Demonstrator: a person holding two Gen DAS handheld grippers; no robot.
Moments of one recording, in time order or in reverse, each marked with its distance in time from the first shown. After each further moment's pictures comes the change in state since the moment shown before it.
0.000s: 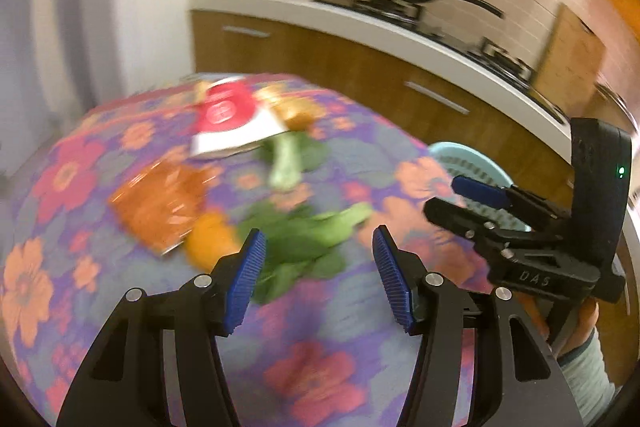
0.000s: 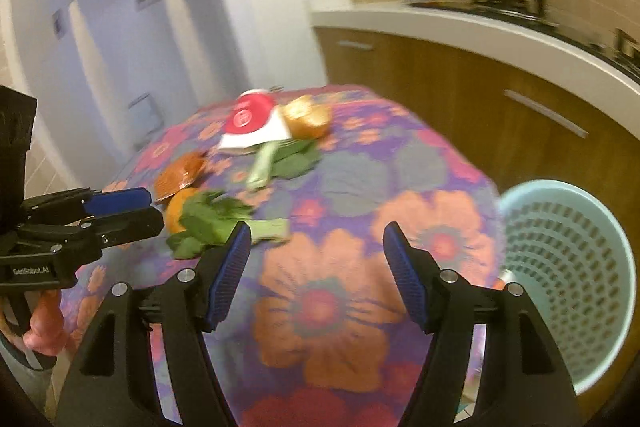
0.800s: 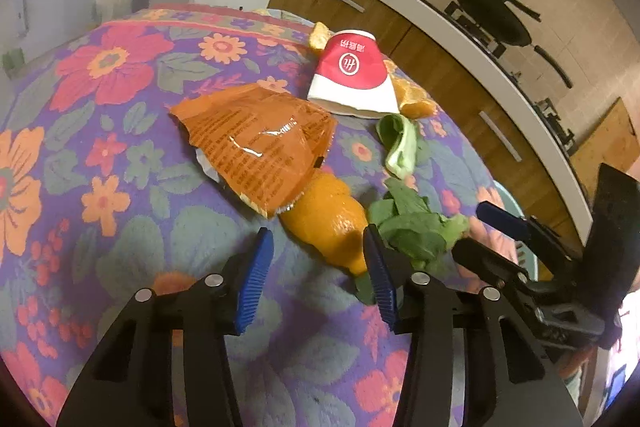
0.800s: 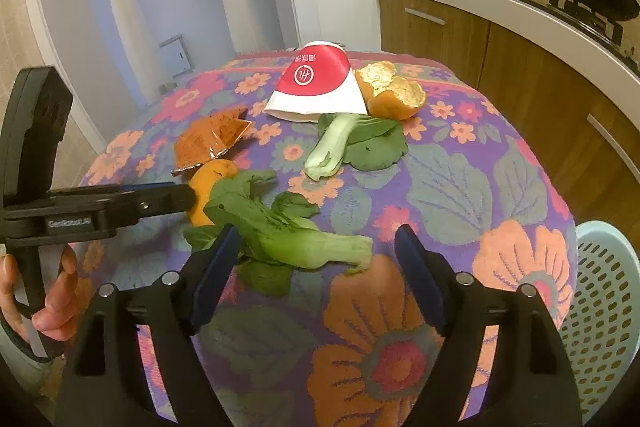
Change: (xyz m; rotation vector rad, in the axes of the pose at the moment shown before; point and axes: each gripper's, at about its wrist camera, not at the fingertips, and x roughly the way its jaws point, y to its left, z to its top) left arm 0.034 0.085 -0.015 -0.321 0.057 0.000; right arm 0.058 0.047 0.013 -0.164 0.148 0.062
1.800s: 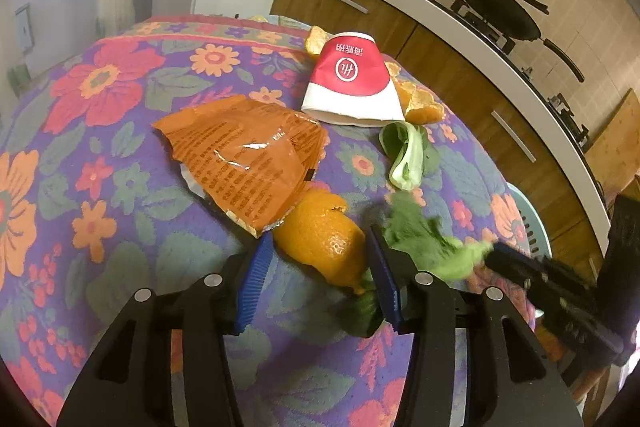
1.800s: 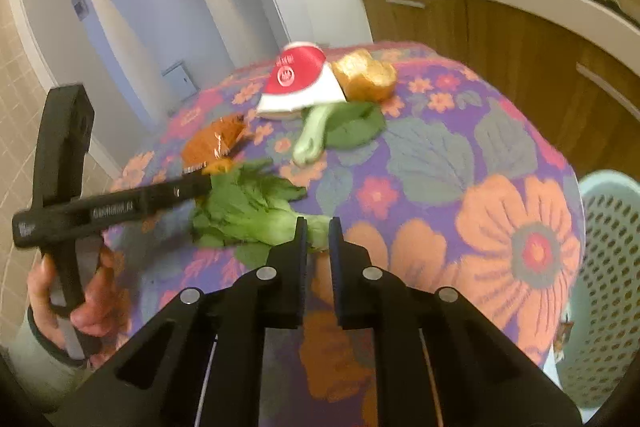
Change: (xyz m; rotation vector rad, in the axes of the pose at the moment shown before) left arm 0.011 -0.011 0.009 0.030 -0.014 0.052; right arm -0.018 -0.029 -0.026 0.143 -0.013 0.099
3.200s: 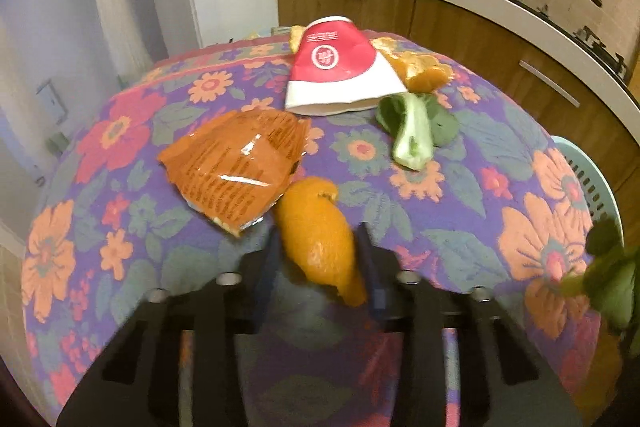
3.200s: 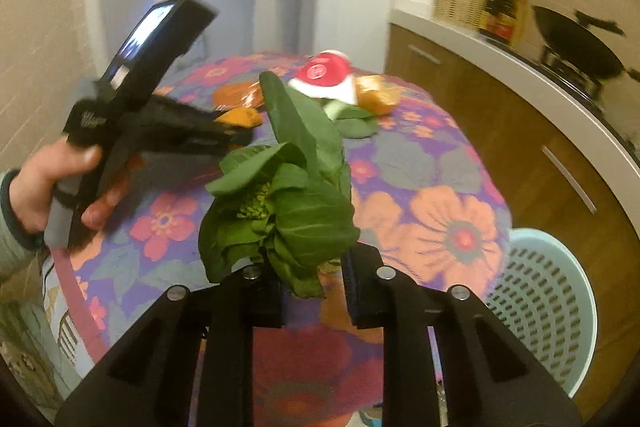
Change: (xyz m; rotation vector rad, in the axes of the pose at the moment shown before) left arm 0.008 -0.045 -0.014 0.205 -0.018 0.260; right arm -0.068 0.022 -0.044 -0.333 -0.086 -0.158
